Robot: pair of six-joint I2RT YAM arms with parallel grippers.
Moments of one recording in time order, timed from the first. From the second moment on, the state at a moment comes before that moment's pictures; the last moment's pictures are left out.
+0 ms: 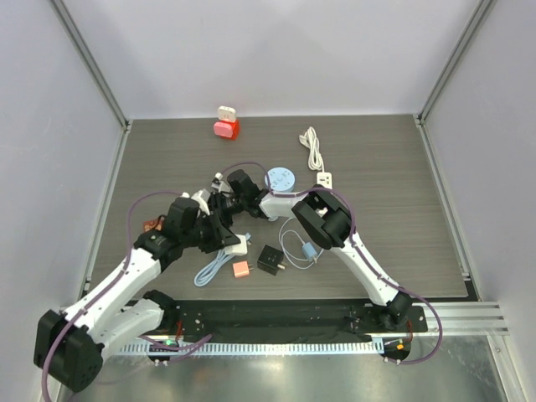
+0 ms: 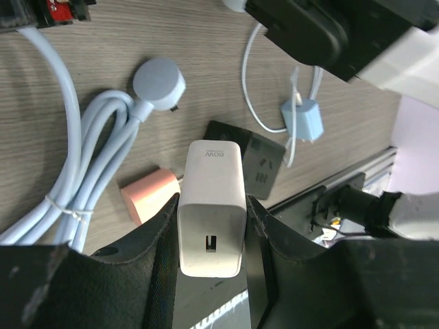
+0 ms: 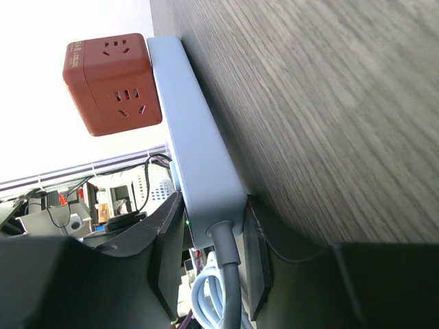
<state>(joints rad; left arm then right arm) -0.47 0.89 0.60 -0.45 0.30 -0.80 0.84 2.54 1.76 0.25 -0.84 1.08</state>
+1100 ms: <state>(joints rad) -0.66 1.18 0.70 -0.42 0.16 -0.83 0.84 2.54 1.72 0.33 -0.85 1.08</state>
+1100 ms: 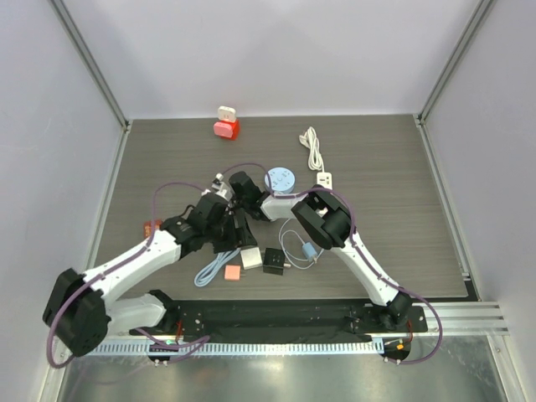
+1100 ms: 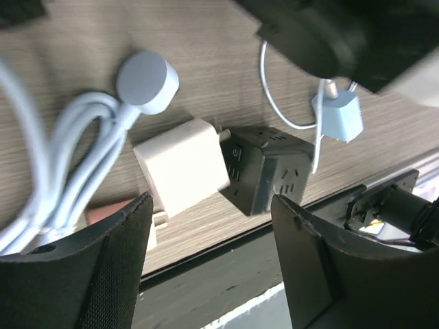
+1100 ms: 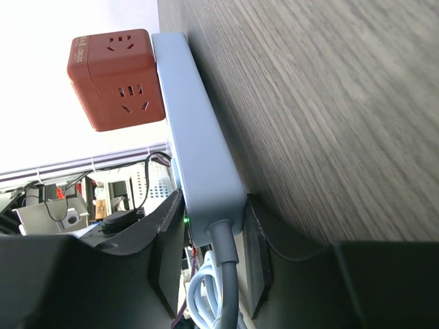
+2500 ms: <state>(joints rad) -0.11 1.21 0.94 -0.88 -0.38 -0.49 0.77 2.54 1.74 0.23 -0.96 0.93</state>
